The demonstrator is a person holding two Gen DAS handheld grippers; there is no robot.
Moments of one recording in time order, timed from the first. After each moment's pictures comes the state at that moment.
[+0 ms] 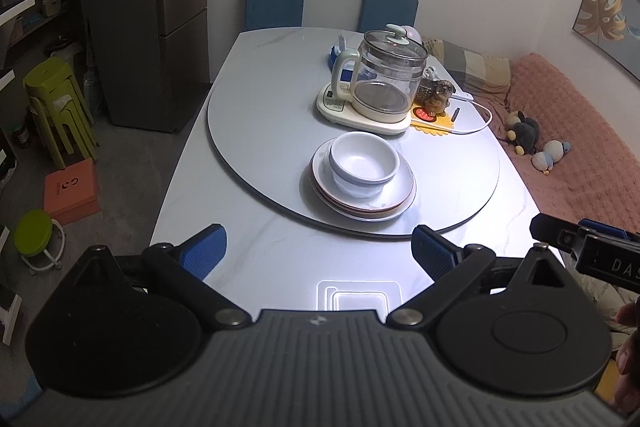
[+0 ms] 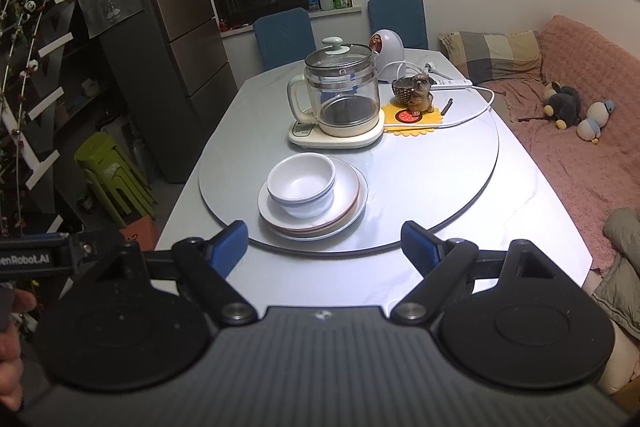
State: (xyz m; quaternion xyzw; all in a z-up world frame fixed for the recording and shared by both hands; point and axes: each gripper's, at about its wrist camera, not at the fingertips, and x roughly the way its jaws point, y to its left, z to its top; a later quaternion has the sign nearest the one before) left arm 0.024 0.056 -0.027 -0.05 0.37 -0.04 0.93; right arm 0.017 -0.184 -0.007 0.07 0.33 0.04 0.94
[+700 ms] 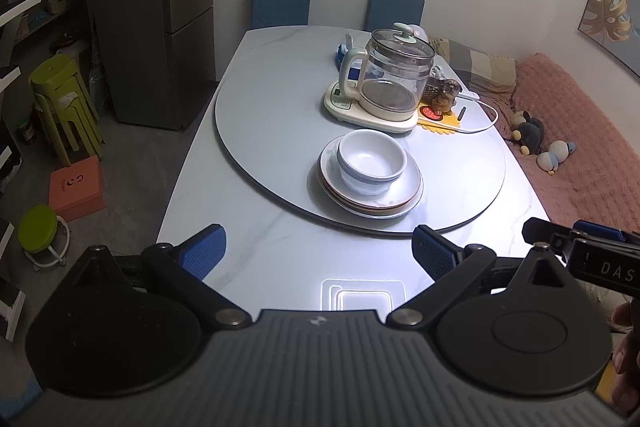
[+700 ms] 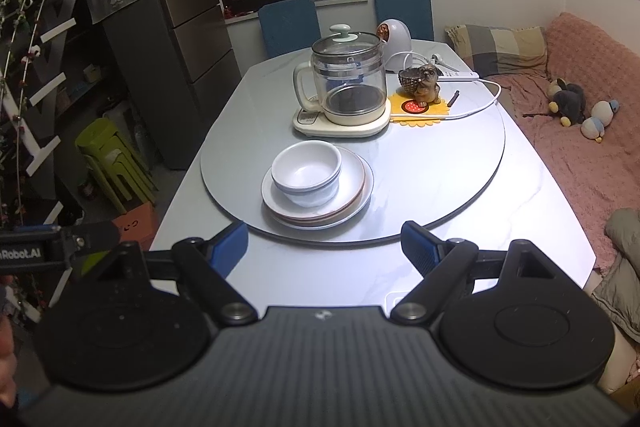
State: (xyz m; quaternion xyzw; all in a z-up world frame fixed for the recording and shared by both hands) left arm 0.019 0.061 -0.027 -0.05 0.37 -0.03 0.93; right arm 0.023 -0.177 -0.011 0.06 0.34 0.05 0.94
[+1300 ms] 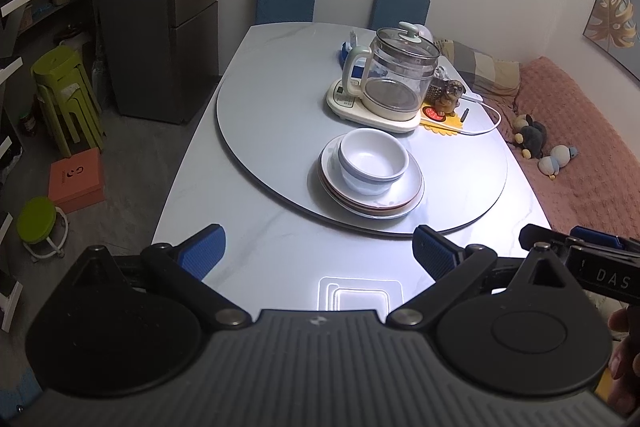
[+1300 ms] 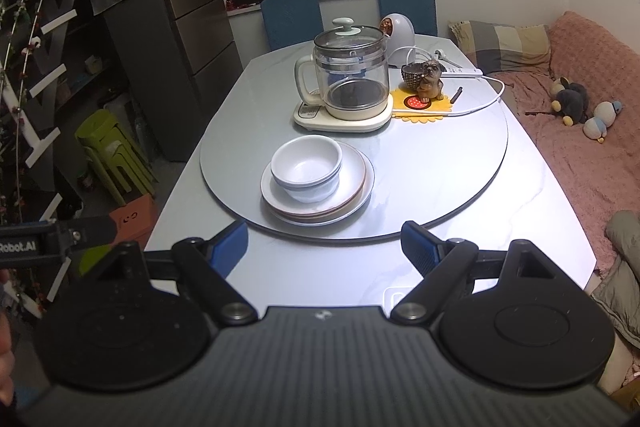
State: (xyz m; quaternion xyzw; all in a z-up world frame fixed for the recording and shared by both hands) left arm 0.023 0.062 -0.028 -0.06 0.38 -0.02 0.92; right arm 0.028 -0.177 -0.014 0.06 0.35 0.05 0.93
